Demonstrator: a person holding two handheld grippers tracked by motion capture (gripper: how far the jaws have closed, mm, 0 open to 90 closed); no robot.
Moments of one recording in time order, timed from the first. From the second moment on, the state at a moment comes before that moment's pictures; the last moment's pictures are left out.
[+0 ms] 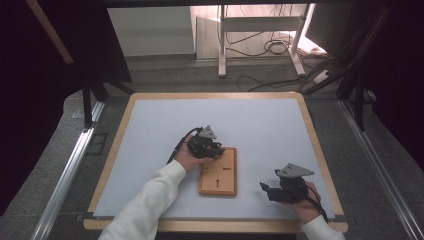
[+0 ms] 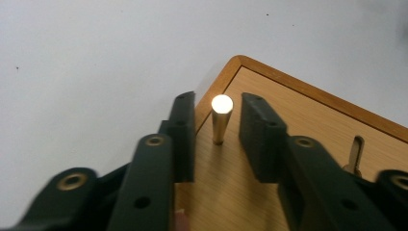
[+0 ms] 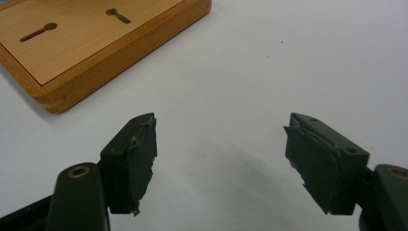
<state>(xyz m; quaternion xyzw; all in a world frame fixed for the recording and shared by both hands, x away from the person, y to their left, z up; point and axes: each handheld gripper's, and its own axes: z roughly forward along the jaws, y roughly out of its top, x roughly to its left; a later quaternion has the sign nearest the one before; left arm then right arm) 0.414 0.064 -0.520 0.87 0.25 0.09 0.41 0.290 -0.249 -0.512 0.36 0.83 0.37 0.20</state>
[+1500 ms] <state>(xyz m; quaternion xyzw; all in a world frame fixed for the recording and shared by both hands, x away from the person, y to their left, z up) 0.433 0.068 -0.514 0.87 0.29 0.00 0.40 0.264 -0.189 -0.507 0.26 0.86 0.38 0.21</state>
